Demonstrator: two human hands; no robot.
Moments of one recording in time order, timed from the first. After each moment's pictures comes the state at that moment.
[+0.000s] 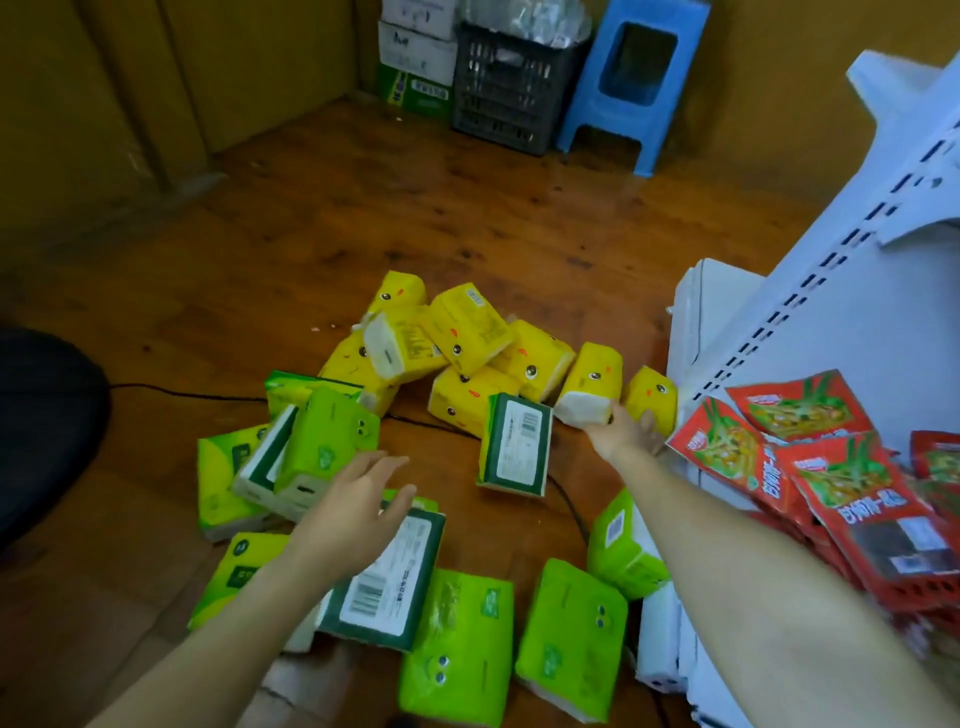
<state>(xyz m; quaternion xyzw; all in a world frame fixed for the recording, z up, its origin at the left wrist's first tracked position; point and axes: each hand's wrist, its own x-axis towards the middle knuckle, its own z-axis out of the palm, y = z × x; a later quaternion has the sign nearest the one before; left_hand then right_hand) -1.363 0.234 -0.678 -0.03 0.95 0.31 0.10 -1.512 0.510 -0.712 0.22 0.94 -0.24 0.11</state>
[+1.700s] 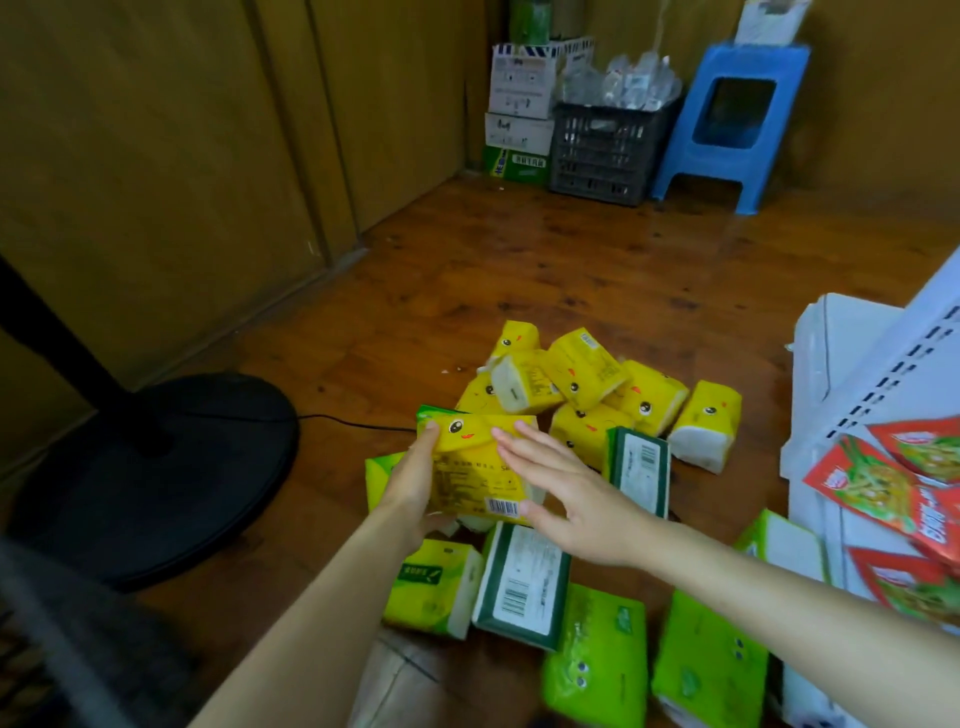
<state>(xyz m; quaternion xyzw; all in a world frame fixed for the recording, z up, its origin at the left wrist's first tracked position) -1.359 0.171 -0.630 -0.38 0.55 0.74 0.06 -1.391 0.352 -0.630 -0.46 0.82 -0.32 0.08</state>
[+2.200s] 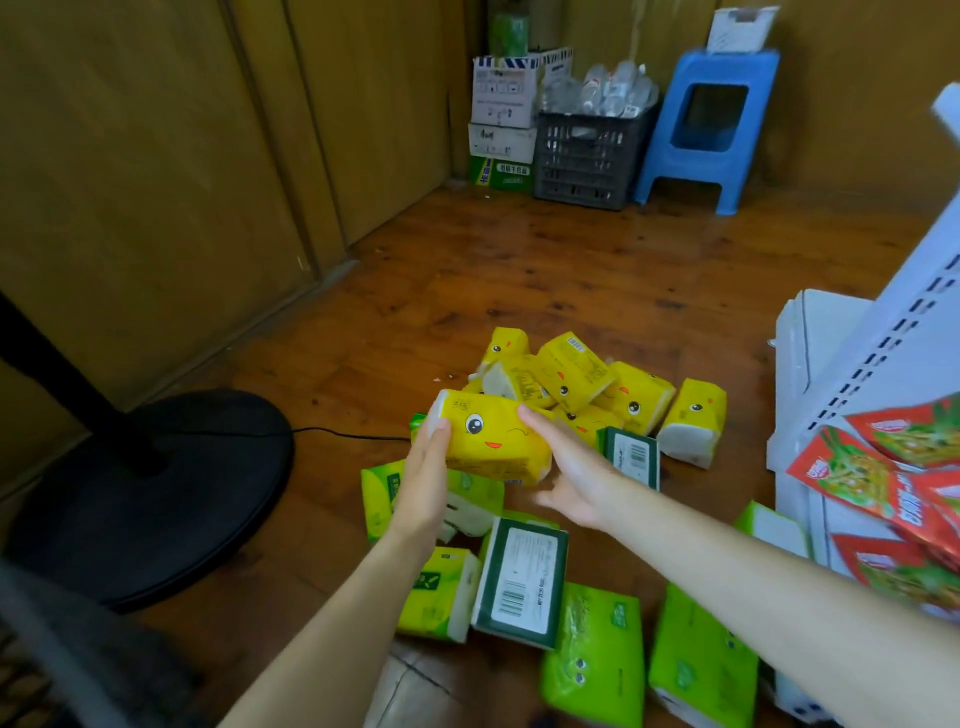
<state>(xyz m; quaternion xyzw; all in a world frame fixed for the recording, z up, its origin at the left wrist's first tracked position) -1.352 0.190 -0.621 -0.18 0.66 0.72 -0.07 -1.407 0.327 -0.607 0.09 0.56 -0.75 0.33</state>
